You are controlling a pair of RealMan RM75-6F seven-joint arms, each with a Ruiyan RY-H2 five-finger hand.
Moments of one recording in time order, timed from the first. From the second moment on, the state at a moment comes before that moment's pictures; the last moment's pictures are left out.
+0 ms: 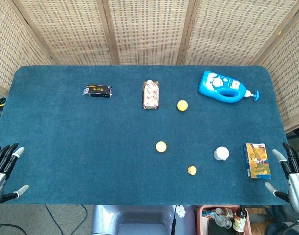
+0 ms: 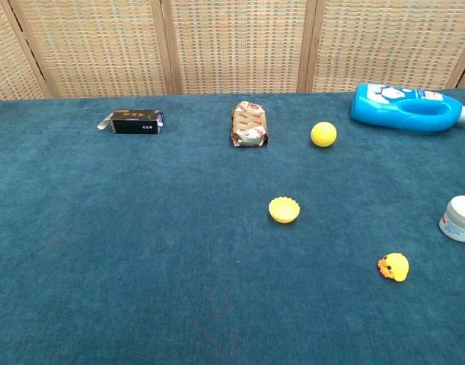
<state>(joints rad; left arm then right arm) 0.00 -0.97 0.06 -1.76 1.74 1.61 0.07 -0.04 -1.03 0.05 -1.69 -1.62 1.65 -0.07</state>
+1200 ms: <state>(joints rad) -0.05 -1.01 0.02 -1.78 1.64 1.51 0.16 0.44 -1.28 0.04 -1.51 -1.74 1.00 -0.09</state>
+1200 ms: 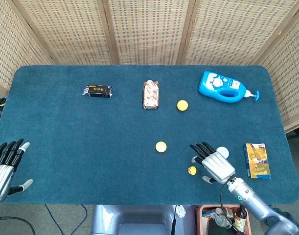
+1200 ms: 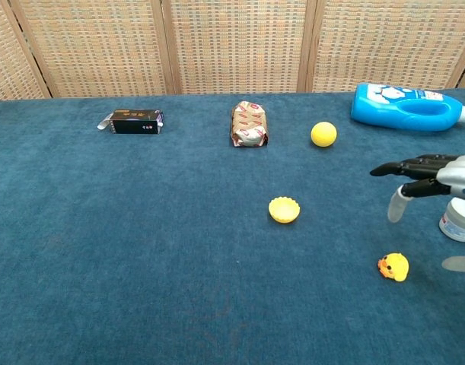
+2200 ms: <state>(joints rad) -0.06 -1.01 0.02 -1.78 1.62 1.49 0.16 0.51 -1.46 -0.04 -1.25 -1.79 1.04 -0.10</state>
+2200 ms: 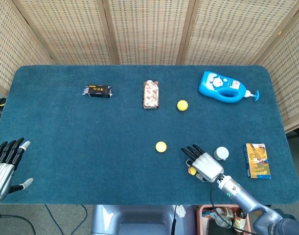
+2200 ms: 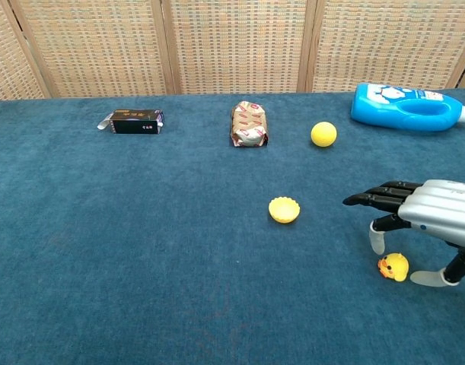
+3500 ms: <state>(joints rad) -0.08 -1.00 0.02 -1.79 1.60 1.46 0.15 0.68 -1.41 0.12 -1.44 -1.56 0.89 -0.22</state>
